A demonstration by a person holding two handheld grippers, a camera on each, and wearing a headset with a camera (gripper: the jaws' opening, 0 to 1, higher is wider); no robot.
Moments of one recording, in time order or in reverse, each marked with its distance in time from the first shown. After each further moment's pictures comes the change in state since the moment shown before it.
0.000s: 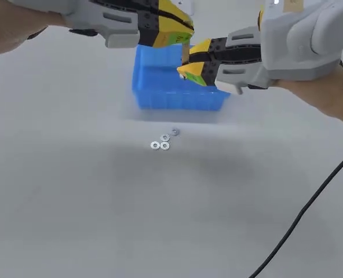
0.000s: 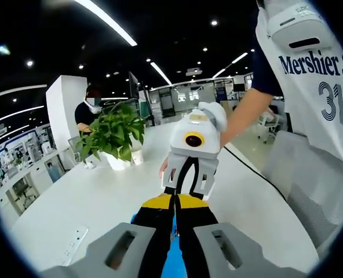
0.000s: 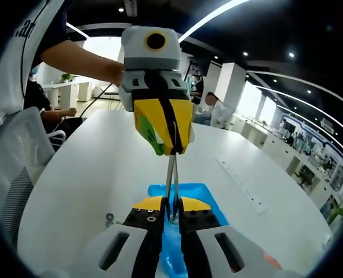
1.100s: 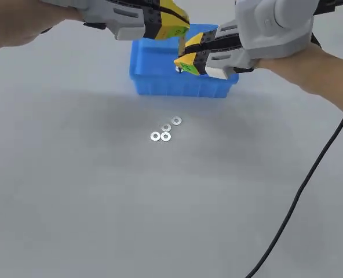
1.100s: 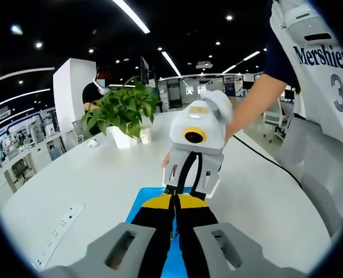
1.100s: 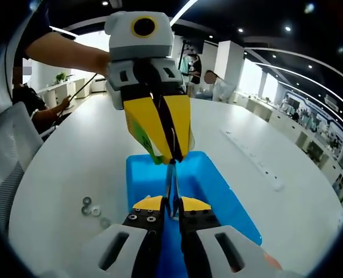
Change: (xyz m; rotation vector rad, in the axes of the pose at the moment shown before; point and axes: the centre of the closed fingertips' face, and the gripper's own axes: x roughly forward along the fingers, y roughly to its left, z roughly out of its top) left arm 0.019 0.025 -0.068 -0.091 0.064 0.030; right arm 0.043 -0.009 -0.060 0.100 0.124 0.058
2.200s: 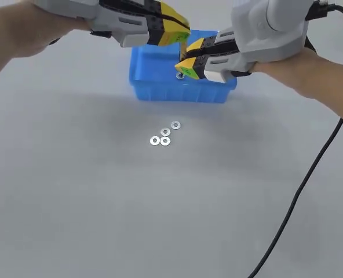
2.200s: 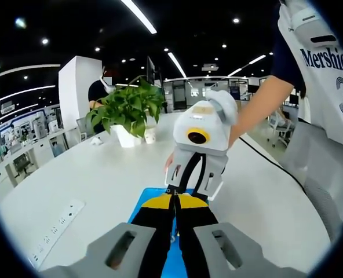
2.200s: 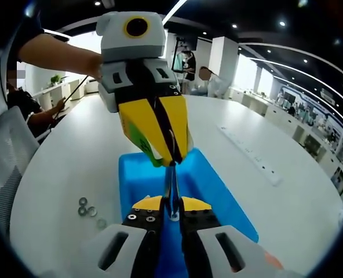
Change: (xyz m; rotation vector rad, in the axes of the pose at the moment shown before) left arm 0.004 0.008 0.000 -0.031 -0.010 0.029; right arm -0.002 -0.007 -0.001 0.029 0.013 -0.022
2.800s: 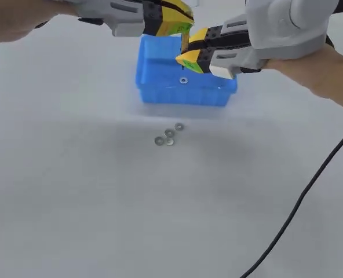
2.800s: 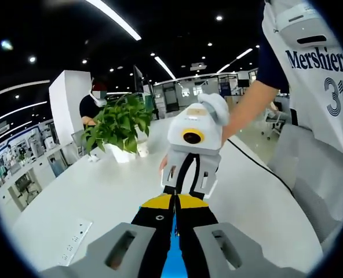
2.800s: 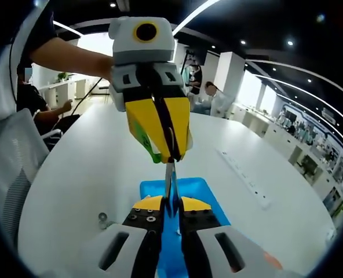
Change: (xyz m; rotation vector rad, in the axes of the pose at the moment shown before) left arm -0.032 -0.037 0.054 0.118 -0.013 -0.042; right arm -0.037 0.030 0.051 -0.102 -0.080 -0.001
